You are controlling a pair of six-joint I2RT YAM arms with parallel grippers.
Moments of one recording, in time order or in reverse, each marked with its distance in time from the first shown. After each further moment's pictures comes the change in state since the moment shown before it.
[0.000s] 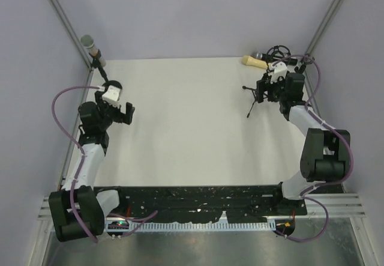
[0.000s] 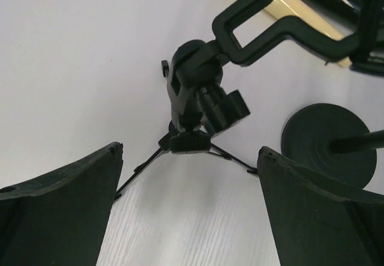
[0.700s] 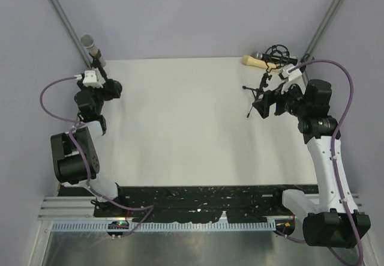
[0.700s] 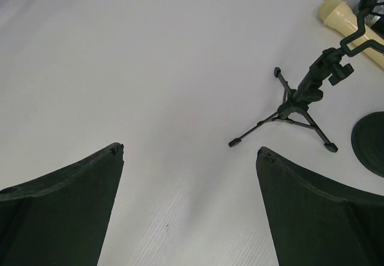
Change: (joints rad) left arm 0.118 0.525 0.119 0.672 -0.190 -0.352; right arm -0.003 -0.586 0.068 -0.669 -0.299 0.074
